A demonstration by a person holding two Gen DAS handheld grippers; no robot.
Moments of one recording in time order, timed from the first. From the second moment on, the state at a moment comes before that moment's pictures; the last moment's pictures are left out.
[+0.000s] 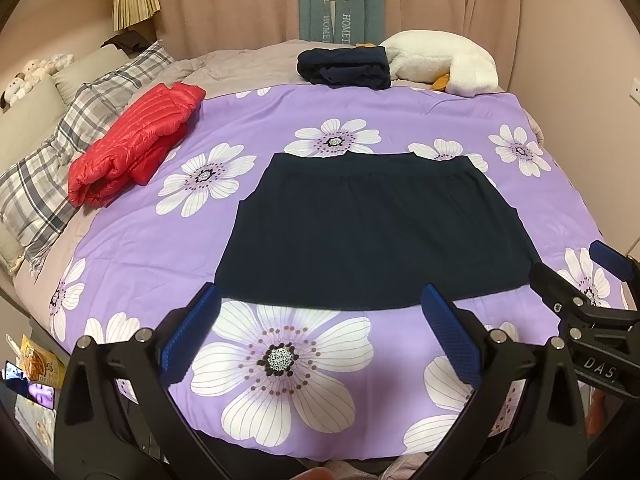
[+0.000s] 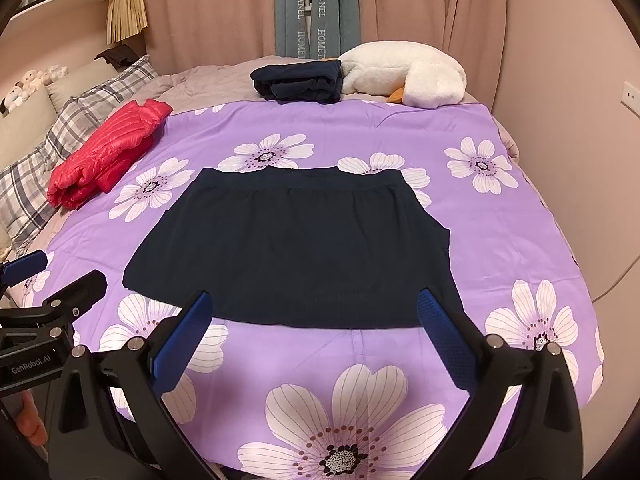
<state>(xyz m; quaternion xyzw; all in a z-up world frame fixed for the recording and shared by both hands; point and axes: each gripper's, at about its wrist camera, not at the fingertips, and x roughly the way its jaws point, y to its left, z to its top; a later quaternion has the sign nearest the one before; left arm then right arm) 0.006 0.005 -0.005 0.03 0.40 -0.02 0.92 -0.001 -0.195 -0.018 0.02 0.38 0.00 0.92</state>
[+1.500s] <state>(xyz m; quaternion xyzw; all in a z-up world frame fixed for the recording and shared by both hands) 0.010 0.008 -0.006 0.03 0.40 -0.02 0.91 0.001 -0.197 -0.018 0.02 0.39 0.00 0.92</state>
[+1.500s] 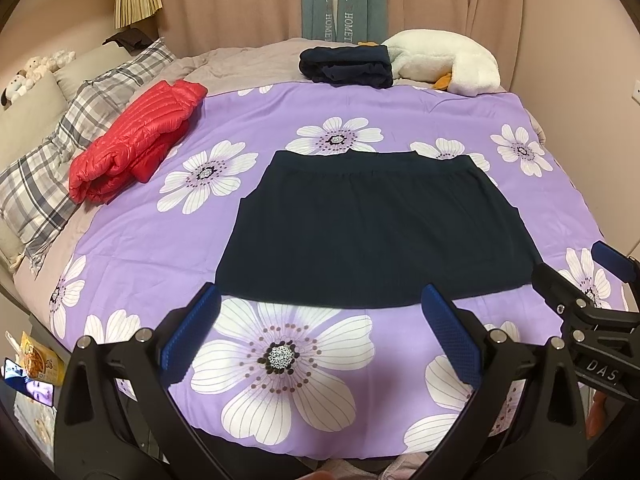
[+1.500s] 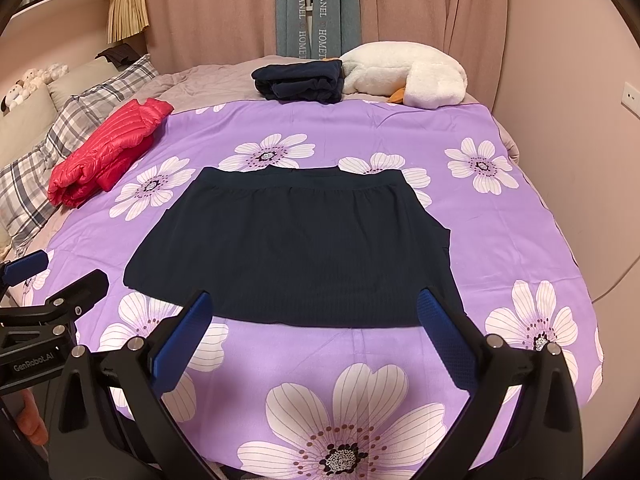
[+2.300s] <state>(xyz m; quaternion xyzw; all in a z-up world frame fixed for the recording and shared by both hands) 0.008 0.004 0.003 0.04 0.40 -0.01 0.92 -0.001 -0.197 -0.012 0.02 0.38 0.00 0.92</state>
